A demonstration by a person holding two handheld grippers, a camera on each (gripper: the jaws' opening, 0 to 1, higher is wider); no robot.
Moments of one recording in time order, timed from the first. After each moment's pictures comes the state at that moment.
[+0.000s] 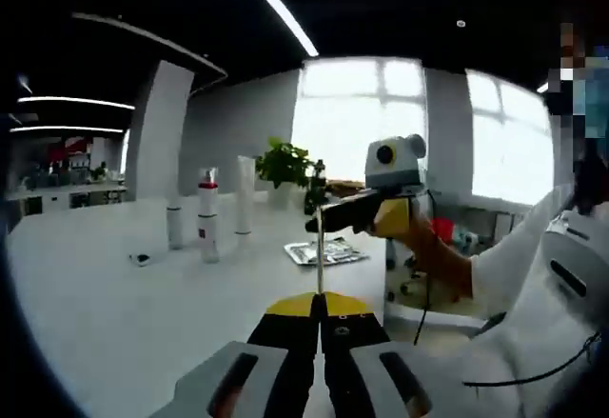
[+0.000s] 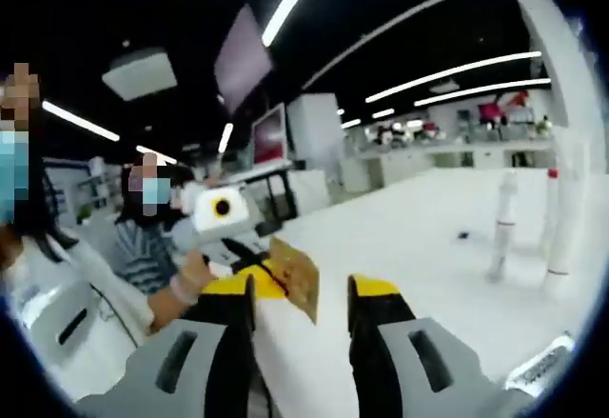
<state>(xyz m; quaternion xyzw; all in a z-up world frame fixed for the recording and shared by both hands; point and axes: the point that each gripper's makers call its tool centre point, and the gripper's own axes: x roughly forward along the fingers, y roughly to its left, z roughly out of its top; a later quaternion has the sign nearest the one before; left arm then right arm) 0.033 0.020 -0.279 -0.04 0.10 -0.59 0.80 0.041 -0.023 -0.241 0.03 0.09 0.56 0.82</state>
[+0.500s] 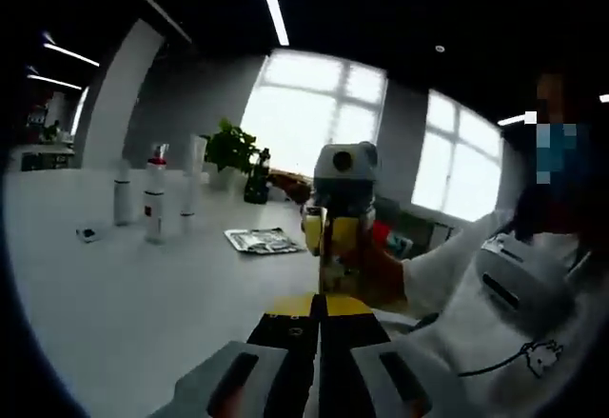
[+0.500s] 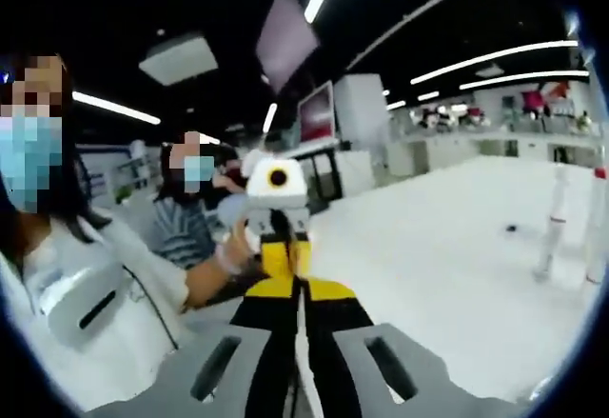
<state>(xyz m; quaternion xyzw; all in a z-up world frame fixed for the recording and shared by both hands) -0.010 0.023 -0.281 -0.06 0.15 -0.69 0.71 0.009 0.004 -0.253 0.00 0.12 0.63 0.77</state>
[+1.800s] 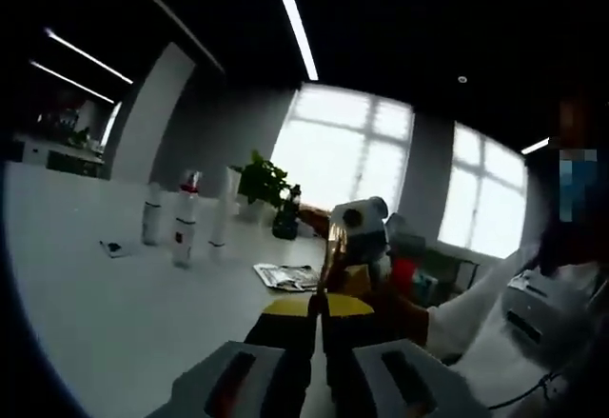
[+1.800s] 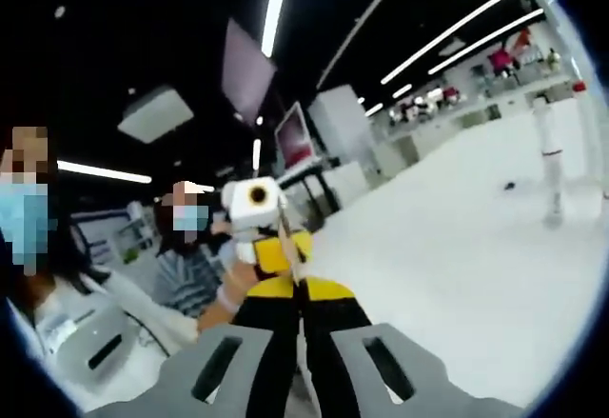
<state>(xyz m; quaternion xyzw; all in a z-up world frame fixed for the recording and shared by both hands) 0.028 0.021 -0.256 -0.14 0.11 -0.63 0.76 0.031 0.005 -0.257 0.14 0.15 0.60 0.77</state>
